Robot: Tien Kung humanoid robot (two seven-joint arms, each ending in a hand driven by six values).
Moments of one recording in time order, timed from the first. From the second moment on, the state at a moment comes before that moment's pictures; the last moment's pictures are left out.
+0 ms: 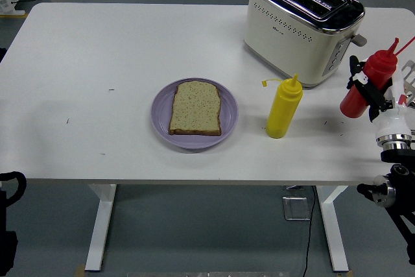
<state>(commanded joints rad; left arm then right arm) -0.12 0.00 -1.91 -1.34 0.54 0.10 -0.12 0.29 -0.28 1.04 1.23 -0.80 -0.42 0.52</state>
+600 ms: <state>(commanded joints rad) -0.12 0.00 -1.90 -1.34 0.54 0.10 -0.12 0.32 -0.23 0.96 1.11 -0.76 -0.46 0.60</state>
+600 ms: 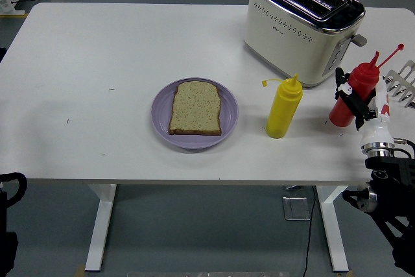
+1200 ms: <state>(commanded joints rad) -0.12 0.00 -1.90 -1.34 0.54 0.11 -0.12 0.34 -0.20 0.93 1.03 -0.73 -0.47 0.62</state>
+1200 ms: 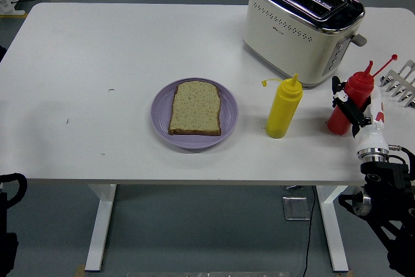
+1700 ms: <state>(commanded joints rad) -0.12 0.00 -1.91 -1.34 0.54 0.11 -0.12 0.34 -0.20 0.93 1.02 -0.73 -0.47 0.62</state>
